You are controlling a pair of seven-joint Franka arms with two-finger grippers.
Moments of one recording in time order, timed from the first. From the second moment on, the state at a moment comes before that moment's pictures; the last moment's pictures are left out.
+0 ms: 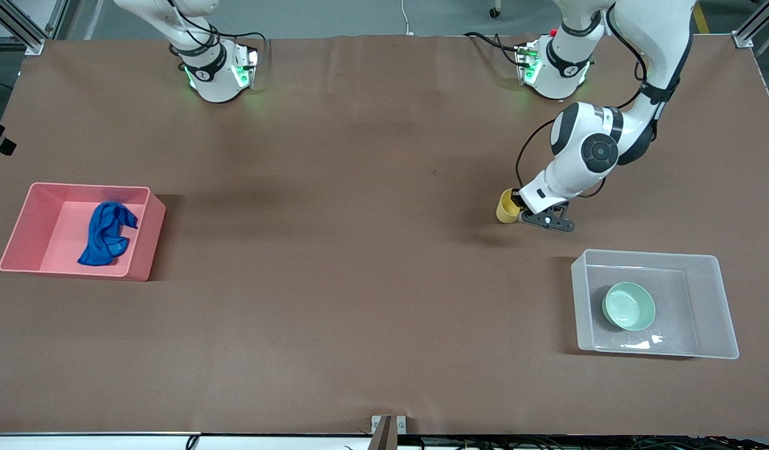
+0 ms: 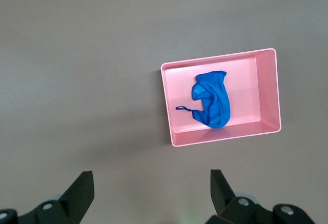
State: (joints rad) left arm -0.09 0.21 -0.23 -2.38 -0.09 2.54 -0.01; right arm -0.09 0.00 -0.05 -1.42 -0.01 1.42 0.04
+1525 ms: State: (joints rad) left arm -0.05 0.69 0.25 -1.52 -0.17 2.16 0.44; right arm -0.09 0.00 -0.06 -1.42 -0.01 1.42 0.03
